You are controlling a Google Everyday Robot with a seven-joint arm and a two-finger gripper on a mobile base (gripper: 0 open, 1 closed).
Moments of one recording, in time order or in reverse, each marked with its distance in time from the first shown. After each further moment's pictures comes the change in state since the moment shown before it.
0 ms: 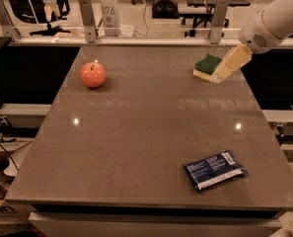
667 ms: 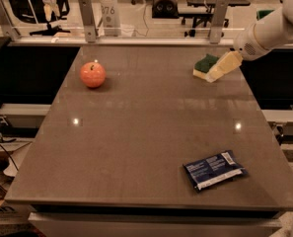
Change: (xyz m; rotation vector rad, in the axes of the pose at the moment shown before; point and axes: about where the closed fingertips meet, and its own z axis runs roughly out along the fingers) arm 0.014 -0.044 0.053 0.022 -0.075 0.085
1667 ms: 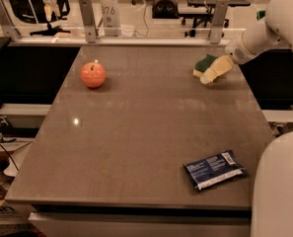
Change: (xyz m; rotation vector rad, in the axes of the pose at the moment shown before) arm 0.015 -0.029 0.054 -0.036 0.028 0.041
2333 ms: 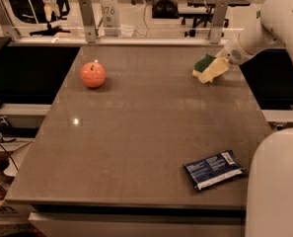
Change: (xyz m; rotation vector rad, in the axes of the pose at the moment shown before) arm 0.004 0.003 0.010 -0.021 0.043 -0.019
